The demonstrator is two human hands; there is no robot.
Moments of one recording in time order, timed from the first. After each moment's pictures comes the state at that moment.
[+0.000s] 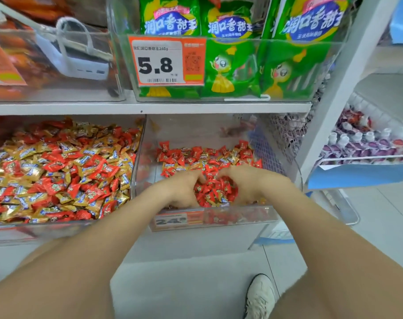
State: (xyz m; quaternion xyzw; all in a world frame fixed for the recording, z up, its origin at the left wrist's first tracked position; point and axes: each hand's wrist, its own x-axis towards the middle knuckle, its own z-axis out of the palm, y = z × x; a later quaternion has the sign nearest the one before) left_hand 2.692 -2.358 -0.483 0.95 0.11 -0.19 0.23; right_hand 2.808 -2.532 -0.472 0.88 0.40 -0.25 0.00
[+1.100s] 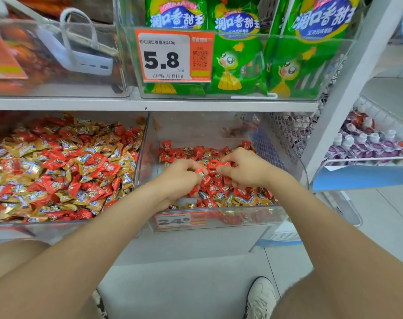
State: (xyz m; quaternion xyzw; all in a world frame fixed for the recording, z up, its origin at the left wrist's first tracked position) left_hand 2.674 -2.361 -0.467 0.79 0.22 -0.03 0.57; right_hand 2.808 -2.517 -0.460 0.88 0.35 -0.20 -0.23
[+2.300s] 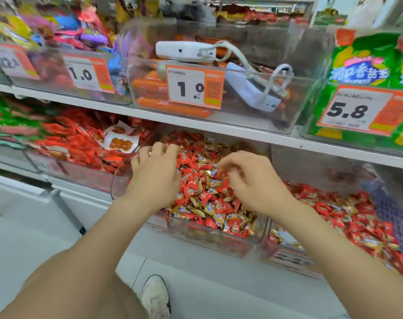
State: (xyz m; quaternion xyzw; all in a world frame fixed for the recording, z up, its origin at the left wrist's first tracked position) left_hand 2.486 -2.158 -0.429 0.92 0.36 0.16 0.05; right_hand 2.661 -2.320 -0.420 0.74 0.59 0.03 -0.32
